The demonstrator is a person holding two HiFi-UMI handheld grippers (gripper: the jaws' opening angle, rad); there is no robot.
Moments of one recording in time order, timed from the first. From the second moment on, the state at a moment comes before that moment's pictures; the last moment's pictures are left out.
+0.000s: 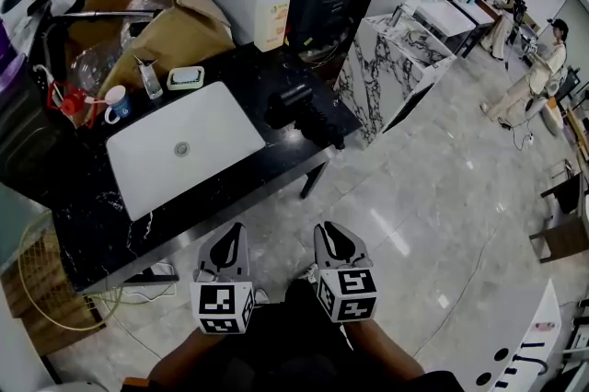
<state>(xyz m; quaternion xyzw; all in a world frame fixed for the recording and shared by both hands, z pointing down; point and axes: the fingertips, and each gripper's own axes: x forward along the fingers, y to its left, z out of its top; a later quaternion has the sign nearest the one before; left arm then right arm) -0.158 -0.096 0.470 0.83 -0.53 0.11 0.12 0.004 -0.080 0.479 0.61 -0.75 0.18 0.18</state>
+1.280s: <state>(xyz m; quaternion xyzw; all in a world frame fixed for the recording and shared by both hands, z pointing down) -0.129 -0.057 0.458 0.85 -0.51 0.11 0.09 0.029 -0.024 0.470 0.62 -0.75 0.20 0.13</state>
